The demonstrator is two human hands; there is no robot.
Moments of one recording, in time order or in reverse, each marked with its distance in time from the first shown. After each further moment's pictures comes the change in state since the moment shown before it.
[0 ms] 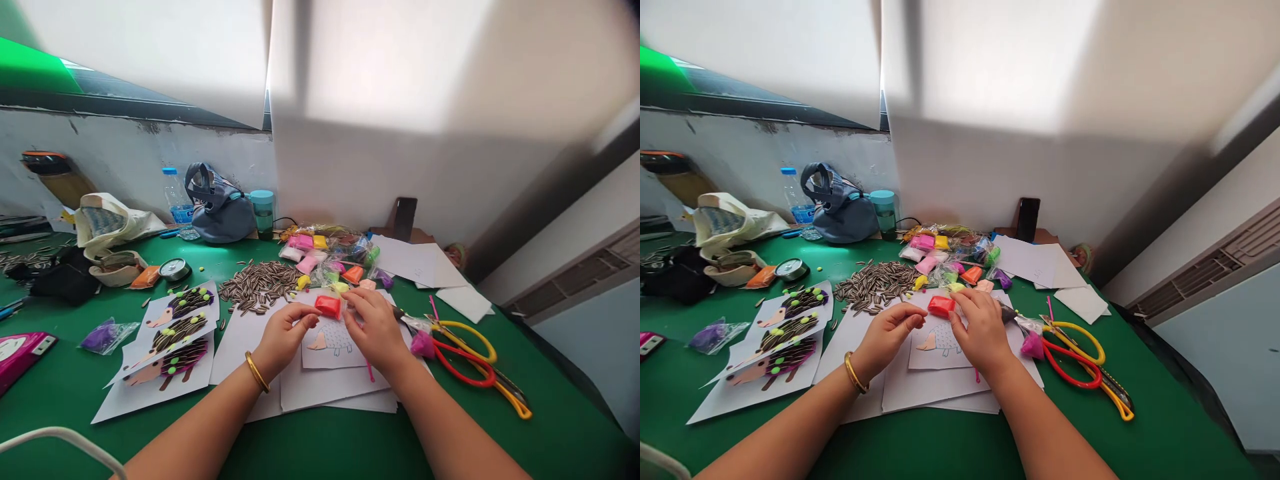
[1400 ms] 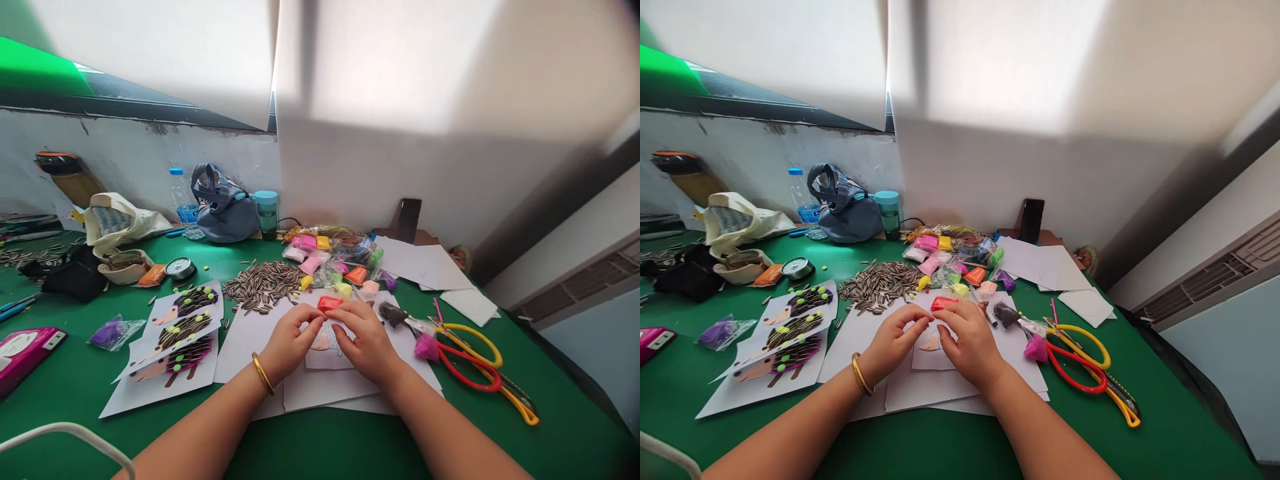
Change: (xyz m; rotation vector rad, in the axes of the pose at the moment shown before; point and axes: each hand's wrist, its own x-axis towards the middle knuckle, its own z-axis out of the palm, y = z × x) left_hand -0.004 0.005 0.004 0.172 -0.045 0.144; right_hand -0.006 -0.016 0.010 0.243 -0.064 -0.157
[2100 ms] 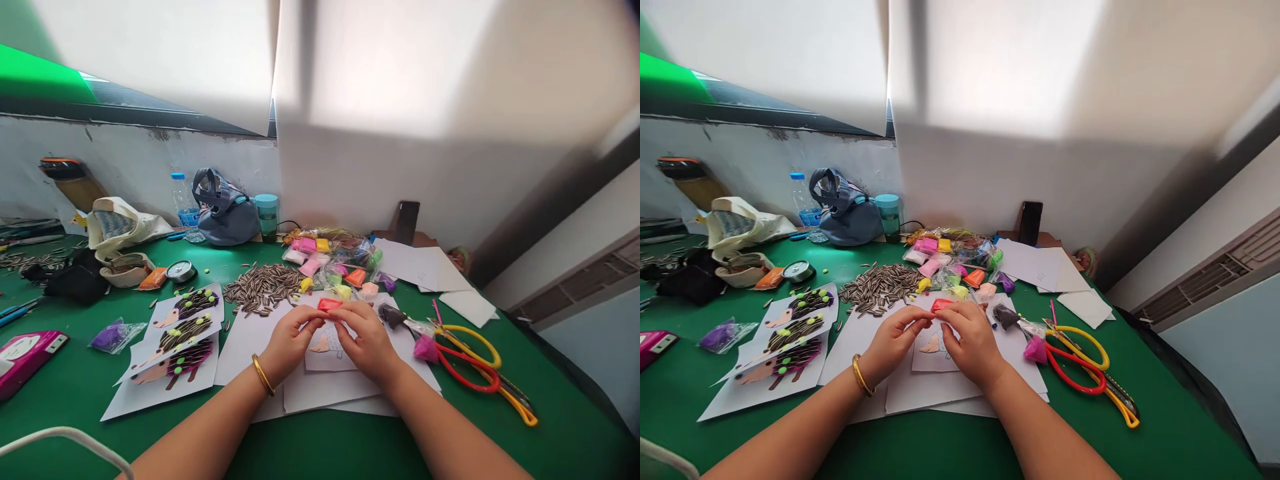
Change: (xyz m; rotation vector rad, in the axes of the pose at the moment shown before) left_hand 0.001 -0.002 -0.001 -0.043 0.018 0.038; right_hand 0.000 0.004 0.001 0.007 0.061 0.004
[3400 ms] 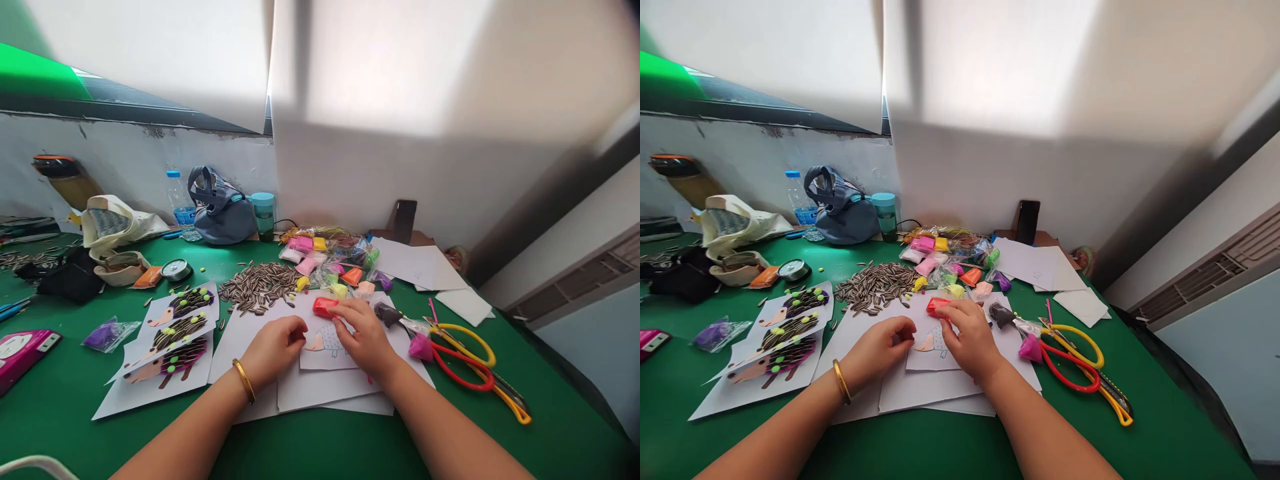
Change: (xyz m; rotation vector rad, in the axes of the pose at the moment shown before) left_hand -0.014 -0.008 -0.018 0.420 -0.234 -0.229; right_hand 0.000 0.010 -0.003 0.048 -0.009 0.049
